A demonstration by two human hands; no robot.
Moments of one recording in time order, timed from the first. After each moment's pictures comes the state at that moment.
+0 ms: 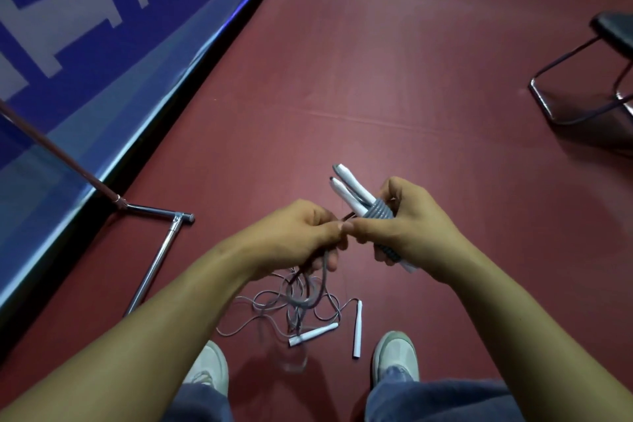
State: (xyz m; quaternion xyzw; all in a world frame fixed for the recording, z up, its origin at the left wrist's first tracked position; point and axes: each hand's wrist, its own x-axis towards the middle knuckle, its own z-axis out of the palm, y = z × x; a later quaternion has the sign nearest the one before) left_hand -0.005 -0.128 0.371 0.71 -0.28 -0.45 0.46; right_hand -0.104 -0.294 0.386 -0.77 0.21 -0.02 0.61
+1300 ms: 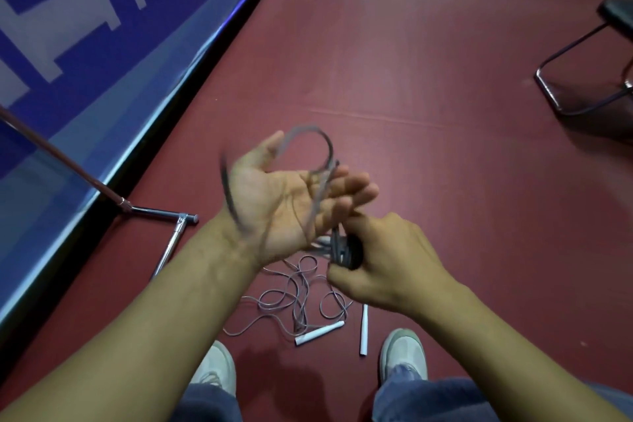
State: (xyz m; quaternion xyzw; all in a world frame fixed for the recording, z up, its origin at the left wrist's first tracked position) left_hand 0.009 -0.128 0.410 0.25 0.01 -0.60 0.76; right_hand -0.114 -0.260 0.370 -0.98 0.06 -0.06 0.16
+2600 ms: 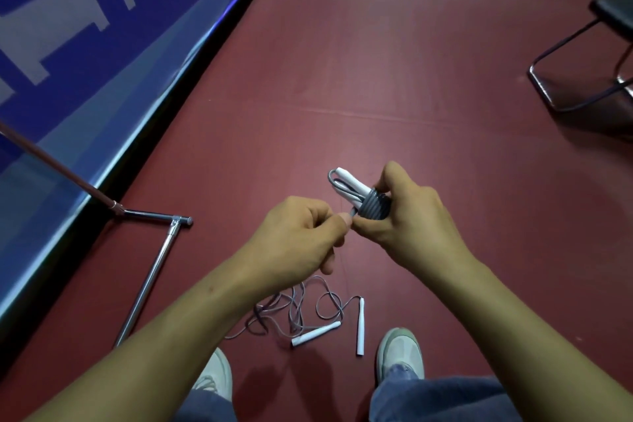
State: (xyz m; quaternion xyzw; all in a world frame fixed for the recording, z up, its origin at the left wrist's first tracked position) left_hand -0.024 -0.134 0.386 0.80 -0.26 -0.31 0.45; right_hand -0.104 -0.297 0.378 -0.92 0.24 -0.10 0.29
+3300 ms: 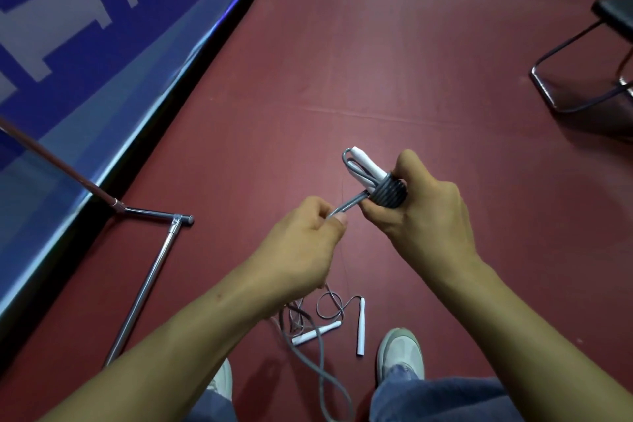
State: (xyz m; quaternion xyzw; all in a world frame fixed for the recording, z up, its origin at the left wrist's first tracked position) left_hand -0.038 -0.133 0.384 0.80 -0.20 -0.34 0.46; right_hand -0.107 -0.296 0.377 -0.92 0.22 -0.24 0.23
